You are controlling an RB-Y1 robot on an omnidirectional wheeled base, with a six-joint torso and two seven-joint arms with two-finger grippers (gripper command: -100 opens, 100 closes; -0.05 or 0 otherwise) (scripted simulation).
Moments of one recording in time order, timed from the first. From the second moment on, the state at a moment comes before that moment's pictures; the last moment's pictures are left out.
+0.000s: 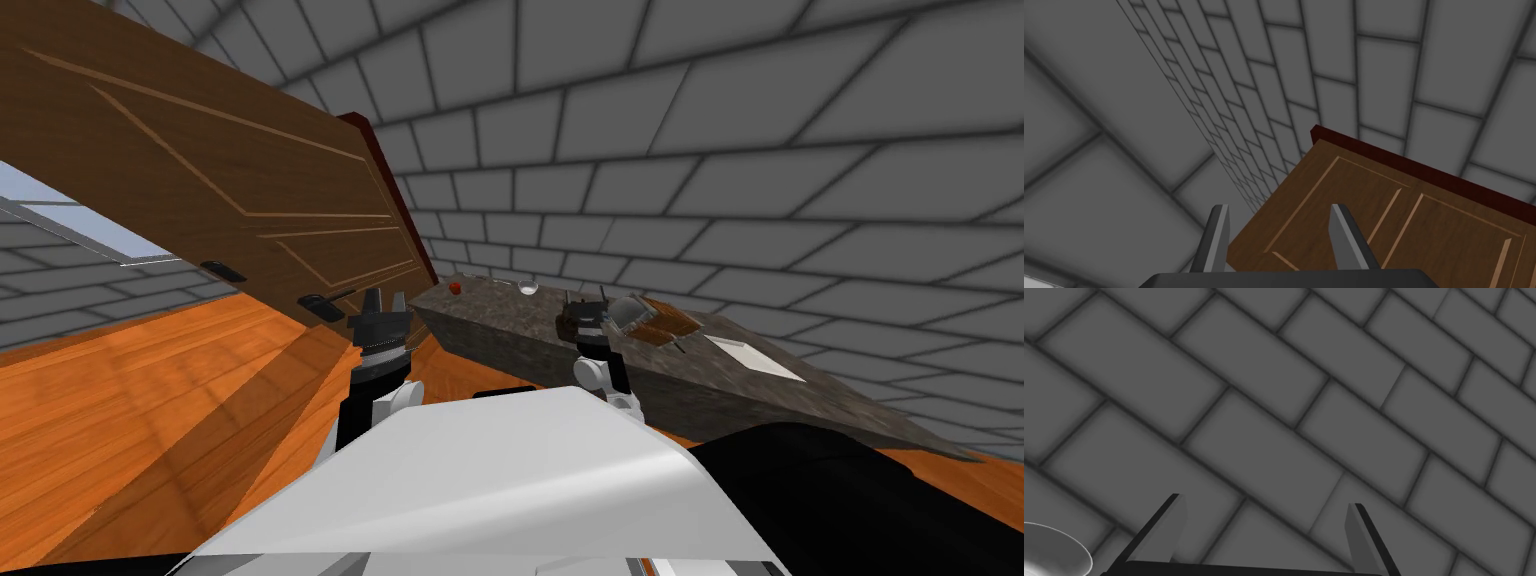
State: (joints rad) left arm 0.52 0.00 0.03 -2.34 0.02 -0.49 0.13; right arm 0.43 -0.30 0.05 -2.16 -0.69 -0.51 -0.41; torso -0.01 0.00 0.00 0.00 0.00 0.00
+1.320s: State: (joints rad) left arm 0.52 0.00 0.03 -2.34 0.02 -0.49 0.13; right arm 0.40 -0.35 0.04 -2.12 -1.12 -0.57 -0.68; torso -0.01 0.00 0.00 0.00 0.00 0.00
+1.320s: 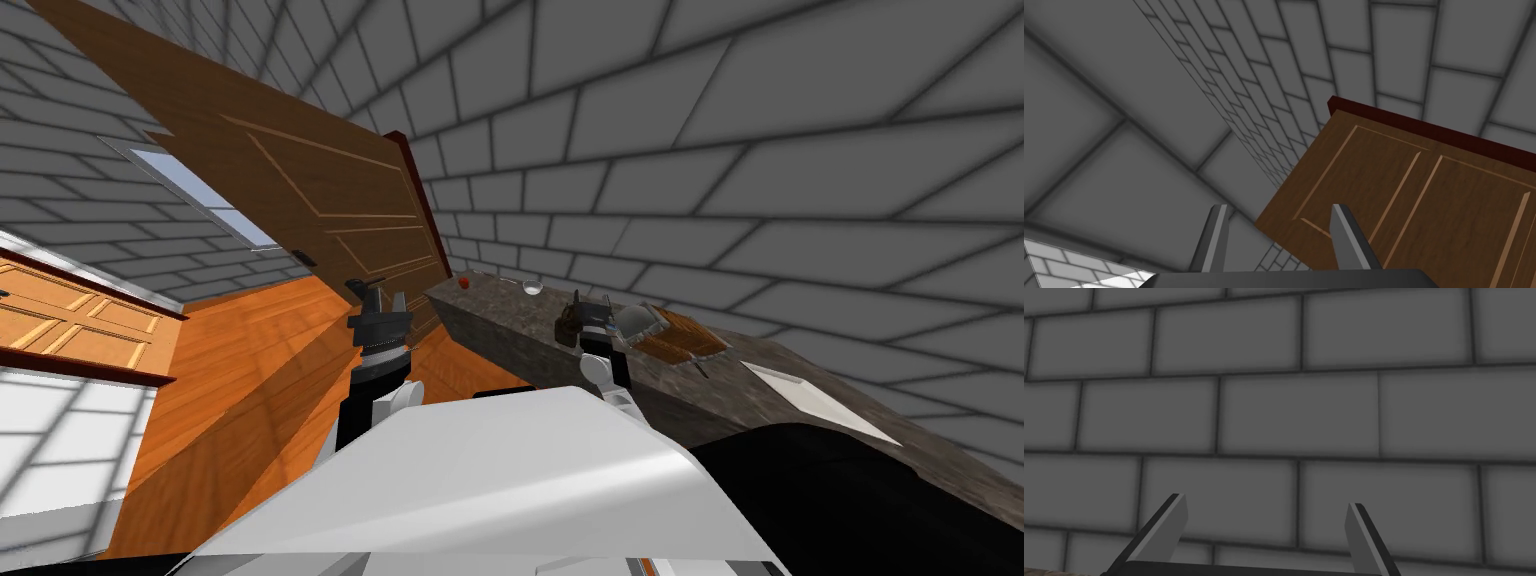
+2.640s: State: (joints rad) left arm 0.52 0.00 0.03 -2.34 0.02 -0.49 0.13; right arm 0.38 -0.37 0.03 -2.07 -1.56 -0.62 -0.94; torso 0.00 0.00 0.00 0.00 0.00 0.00
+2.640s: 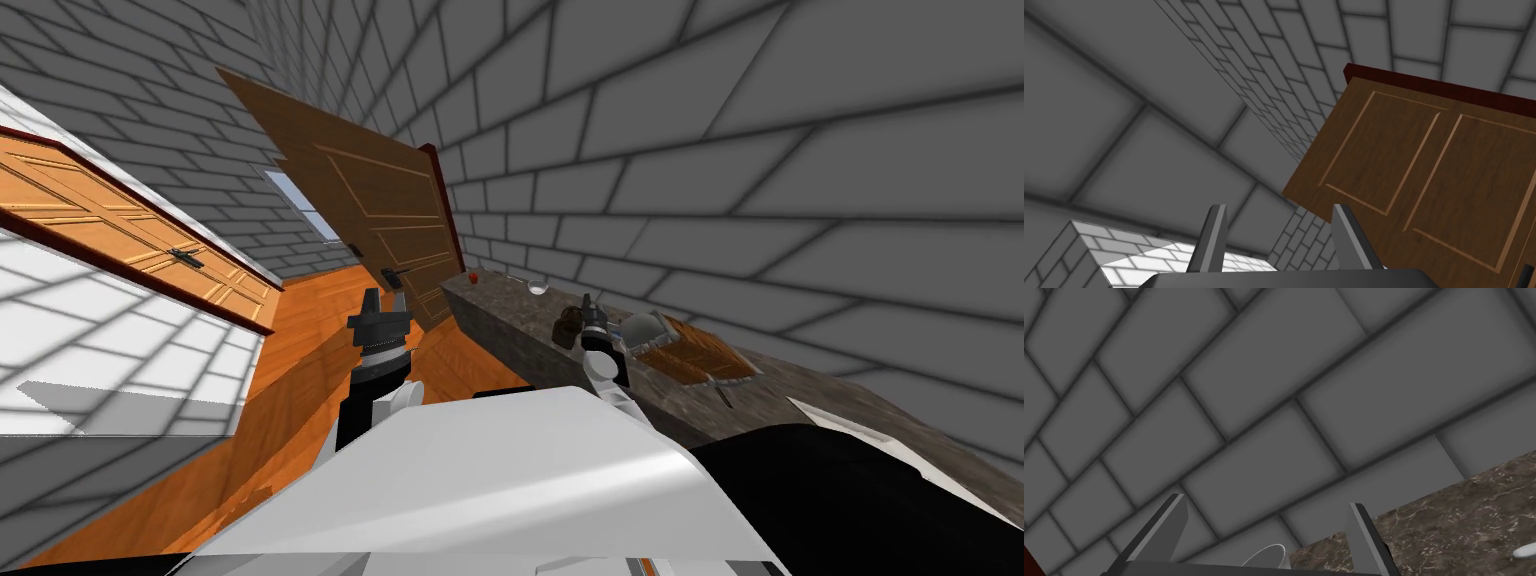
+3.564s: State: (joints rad) left arm 0.52 0.00 0.03 -2.34 0.02 -0.49 0.13; right arm 0.36 -0.37 0.04 -2.04 -1.86 -0.66 -1.14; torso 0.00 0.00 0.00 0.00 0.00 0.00
